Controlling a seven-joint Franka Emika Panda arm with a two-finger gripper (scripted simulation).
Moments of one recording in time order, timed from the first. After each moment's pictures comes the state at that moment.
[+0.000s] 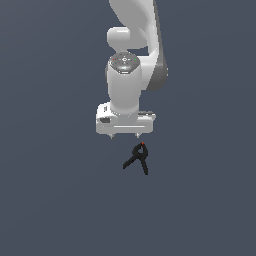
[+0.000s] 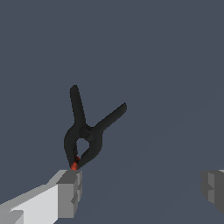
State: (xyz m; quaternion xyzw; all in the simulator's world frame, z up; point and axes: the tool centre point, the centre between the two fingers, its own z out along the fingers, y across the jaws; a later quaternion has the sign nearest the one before) arm 0.009 -0.013 0.186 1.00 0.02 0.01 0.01
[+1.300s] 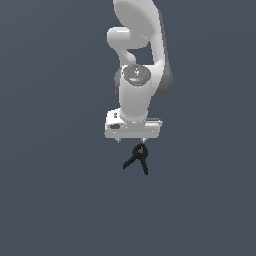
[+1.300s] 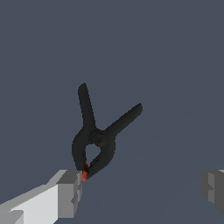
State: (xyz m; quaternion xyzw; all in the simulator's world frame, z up) arm 0.012 0.013 0.160 1.00 0.02 0.00 0.01
